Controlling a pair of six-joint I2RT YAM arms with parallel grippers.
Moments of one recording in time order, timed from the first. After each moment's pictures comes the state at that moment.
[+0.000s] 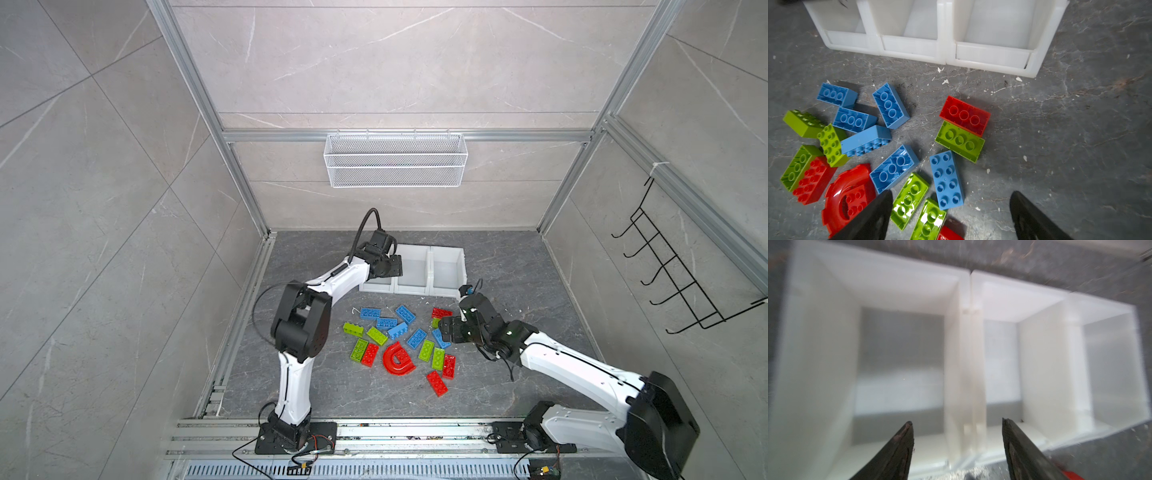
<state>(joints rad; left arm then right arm) -0.51 1.95 1.55 -0.43 0.02 -0.42 0.67 1.27 0.75 -0.38 0.15 0.49</state>
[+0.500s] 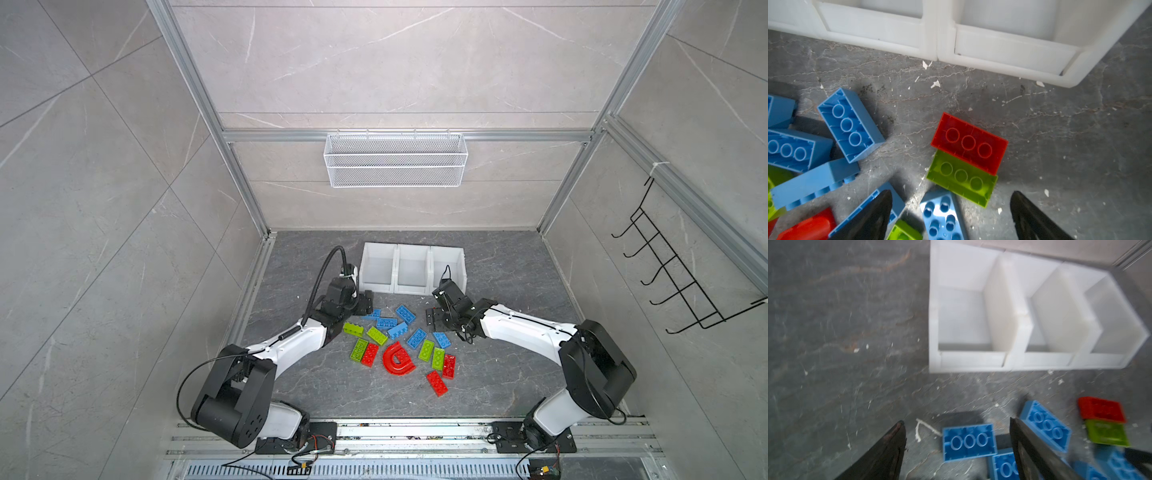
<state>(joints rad) -0.45 1.41 0.67 0.09 -0.05 -0.29 0.67 1.63 0.99 -0.44 0.20 0.49</state>
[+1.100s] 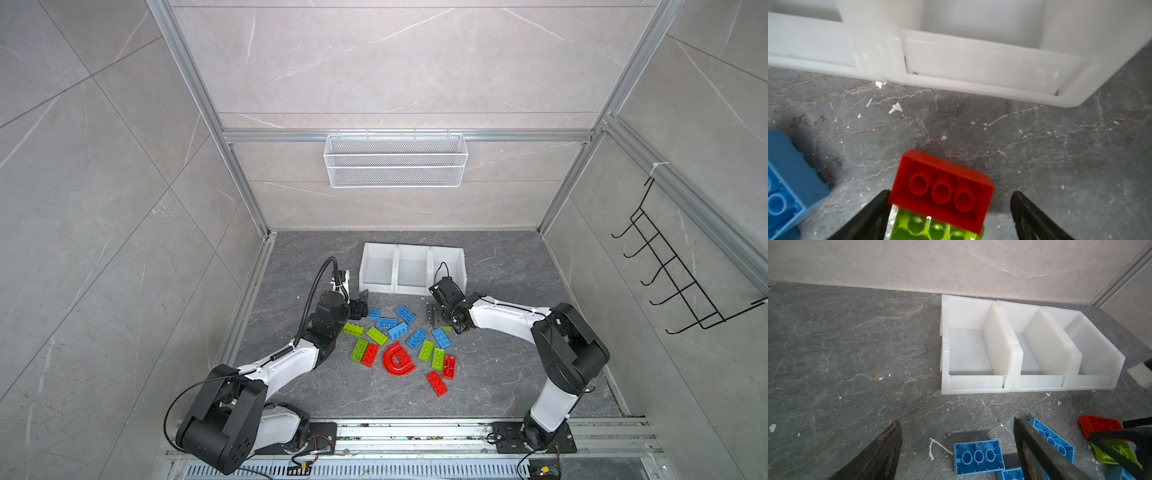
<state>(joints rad) -0.45 1.29 0.50 0.39 -0.12 -0.23 0.61 1.78 1.03 -0.40 0.24 0.51</state>
